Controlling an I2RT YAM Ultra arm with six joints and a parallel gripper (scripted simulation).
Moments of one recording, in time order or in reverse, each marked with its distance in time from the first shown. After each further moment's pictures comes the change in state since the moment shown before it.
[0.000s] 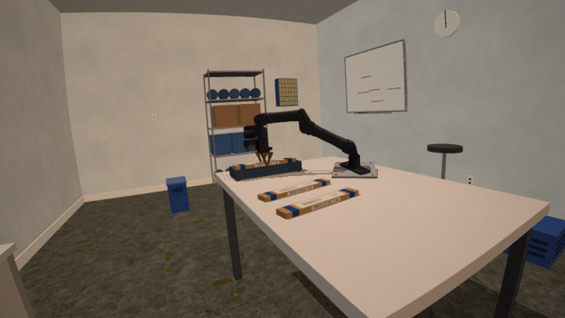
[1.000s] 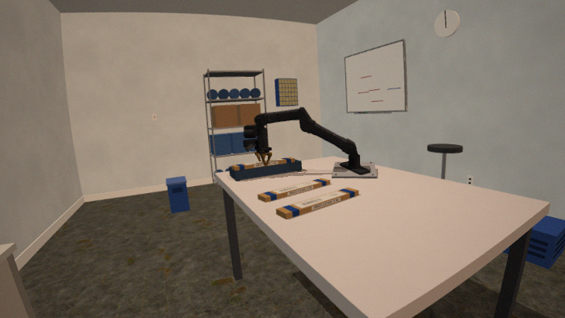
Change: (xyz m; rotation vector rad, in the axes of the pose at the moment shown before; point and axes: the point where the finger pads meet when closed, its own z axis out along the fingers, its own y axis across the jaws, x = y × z) arm -0.005 -0.005 0.001 0.030 -0.027 -0.008
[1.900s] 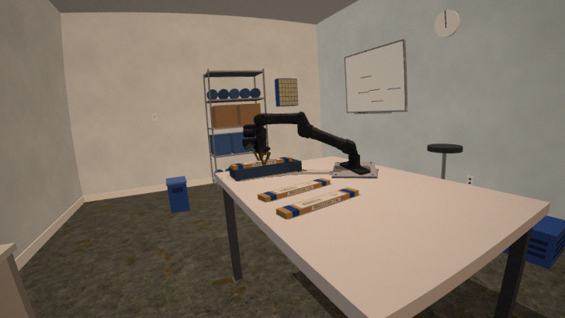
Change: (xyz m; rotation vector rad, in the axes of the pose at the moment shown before) arm 0.000 -0.026 0.000 0.025 -0.021 0.000
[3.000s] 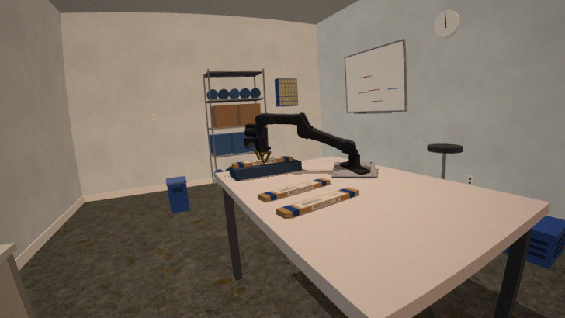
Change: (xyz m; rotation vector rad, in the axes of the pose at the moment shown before) arm 0.015 -0.029 0.000 0.018 -0.017 0.018
